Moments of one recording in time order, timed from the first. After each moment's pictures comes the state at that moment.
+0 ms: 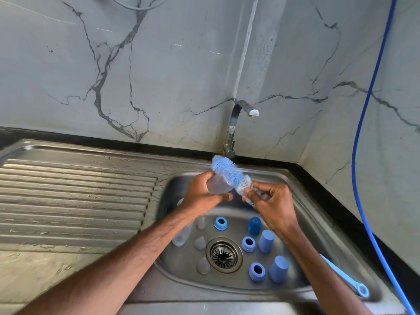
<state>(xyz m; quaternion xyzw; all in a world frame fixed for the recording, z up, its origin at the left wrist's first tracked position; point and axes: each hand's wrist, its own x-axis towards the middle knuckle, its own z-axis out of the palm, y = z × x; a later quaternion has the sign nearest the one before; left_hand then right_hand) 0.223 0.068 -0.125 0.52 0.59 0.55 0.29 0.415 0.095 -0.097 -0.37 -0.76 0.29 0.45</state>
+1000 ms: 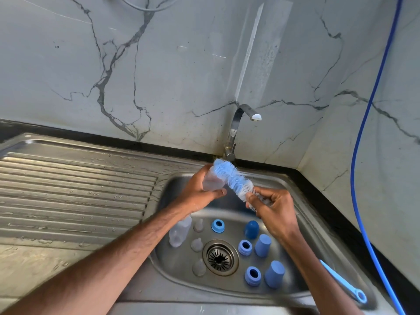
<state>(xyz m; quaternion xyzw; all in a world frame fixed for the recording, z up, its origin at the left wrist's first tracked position) 0.206 0.076 -0.126 0.54 0.56 0.55 0.30 0.422 0.099 -0.101 -0.40 -0.75 0.28 0.44</state>
